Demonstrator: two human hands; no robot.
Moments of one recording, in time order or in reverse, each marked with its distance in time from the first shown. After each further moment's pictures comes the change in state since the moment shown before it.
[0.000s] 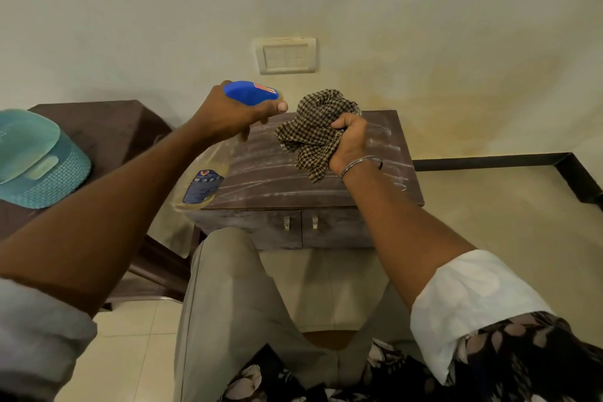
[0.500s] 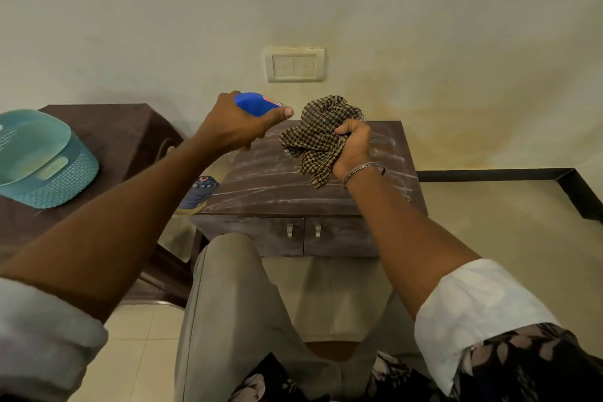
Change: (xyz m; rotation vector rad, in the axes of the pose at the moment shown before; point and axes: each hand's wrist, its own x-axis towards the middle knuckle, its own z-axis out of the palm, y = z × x) left_hand -0.001 -0.010 0.000 0.062 0.094 -0.005; right_hand -0.001 -0.001 0.011 0.013 -0.010 0.021
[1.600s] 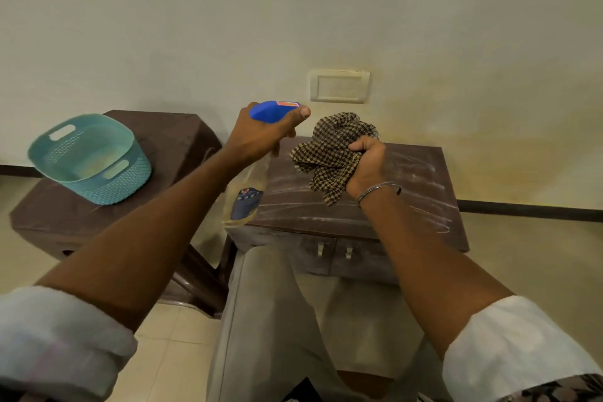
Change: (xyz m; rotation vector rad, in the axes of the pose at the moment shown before) left_hand -0.009 -0.014 -0.032 -0.187 0.114 -0.047; right_hand -0.008 0.024 0.047 -0.026 -0.038 0.042
